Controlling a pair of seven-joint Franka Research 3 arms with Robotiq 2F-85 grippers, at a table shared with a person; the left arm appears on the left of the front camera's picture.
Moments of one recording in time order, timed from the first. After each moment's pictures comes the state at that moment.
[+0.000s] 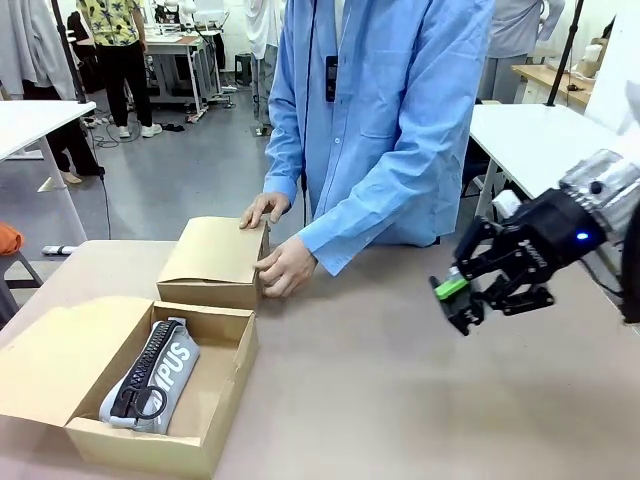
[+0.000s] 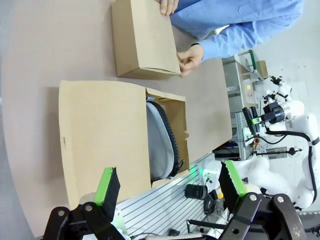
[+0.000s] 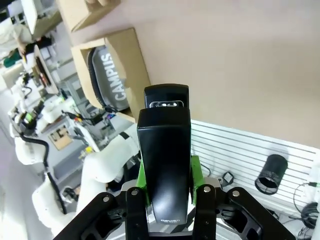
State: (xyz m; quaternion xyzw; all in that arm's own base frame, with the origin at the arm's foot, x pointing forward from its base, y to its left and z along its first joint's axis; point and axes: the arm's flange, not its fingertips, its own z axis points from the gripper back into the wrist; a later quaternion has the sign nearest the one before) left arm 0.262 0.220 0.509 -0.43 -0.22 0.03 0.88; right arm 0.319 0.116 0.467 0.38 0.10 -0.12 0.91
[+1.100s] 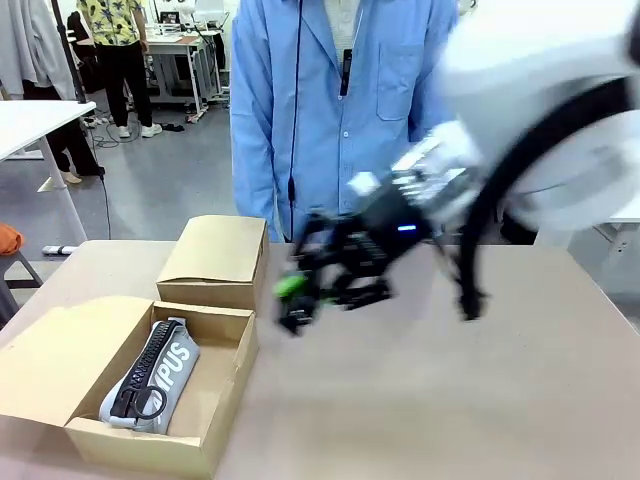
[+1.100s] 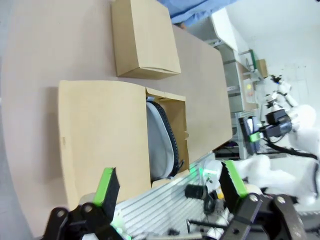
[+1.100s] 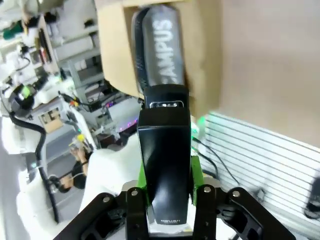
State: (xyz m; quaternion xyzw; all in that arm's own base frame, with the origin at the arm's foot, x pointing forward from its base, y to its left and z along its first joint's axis) left arm 0.263 0.220 0.508 -0.43 -0.22 0.03 0.88; right arm 0.290 0.352 0.489 0.39 0.08 -0.04 0.92
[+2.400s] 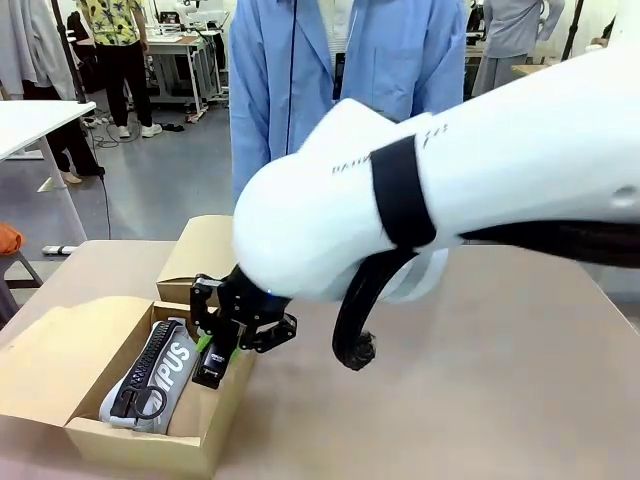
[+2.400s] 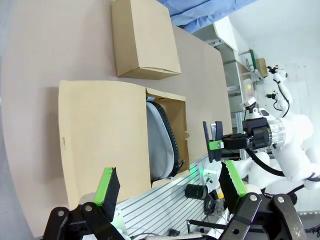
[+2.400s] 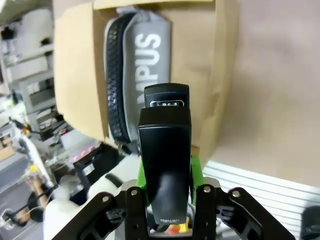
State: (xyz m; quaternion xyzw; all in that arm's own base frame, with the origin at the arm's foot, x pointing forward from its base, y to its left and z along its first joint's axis) left arm 0.262 0.220 0.509 -0.43 -0.22 0.03 0.88; right arm 0.285 0.469 0.427 0.26 0.01 -0.02 0.96
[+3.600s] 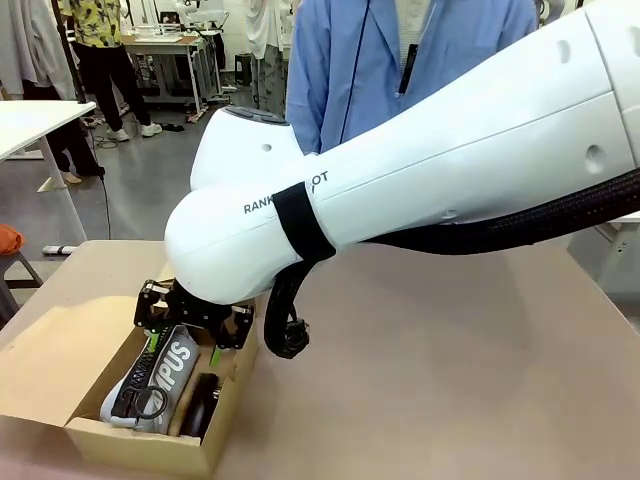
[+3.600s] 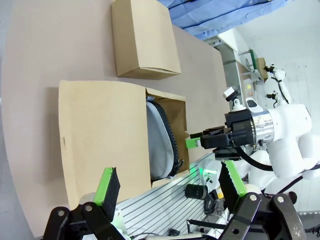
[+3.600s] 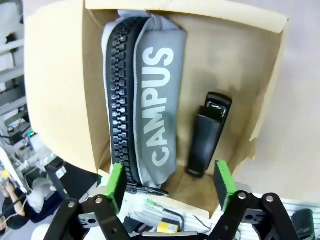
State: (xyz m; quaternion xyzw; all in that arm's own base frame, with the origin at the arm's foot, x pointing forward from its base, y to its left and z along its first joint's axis) left arm 0.262 0.220 0.509 -0.43 -0.22 0.03 0.88; right arm 0.315 0.546 0.404 0.19 0.03 0.00 0.98
